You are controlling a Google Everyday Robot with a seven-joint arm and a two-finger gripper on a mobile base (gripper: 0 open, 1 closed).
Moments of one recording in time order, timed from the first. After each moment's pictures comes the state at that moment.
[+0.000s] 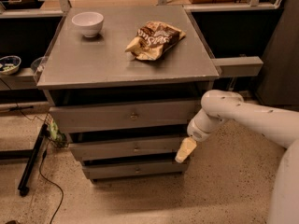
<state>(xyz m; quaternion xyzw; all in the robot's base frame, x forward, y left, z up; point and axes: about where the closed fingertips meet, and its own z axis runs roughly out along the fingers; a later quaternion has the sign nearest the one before) 0.593 -0.155 0.541 -0.50 0.85 0.12 0.12</state>
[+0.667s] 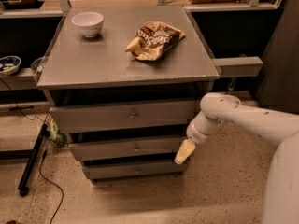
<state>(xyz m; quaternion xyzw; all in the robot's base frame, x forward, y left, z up) 0.595 -0.155 0.520 -0.49 0.86 0.13 0.11</state>
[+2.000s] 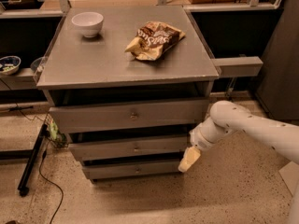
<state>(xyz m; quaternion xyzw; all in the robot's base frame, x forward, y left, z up) 0.569 -0.155 0.520 -0.53 0.82 0.17 0.16</state>
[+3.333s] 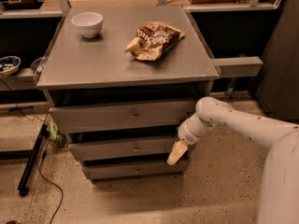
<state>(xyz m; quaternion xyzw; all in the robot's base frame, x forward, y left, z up) 0.611 -0.112 0.499 -0.55 0.80 0.18 0.16</state>
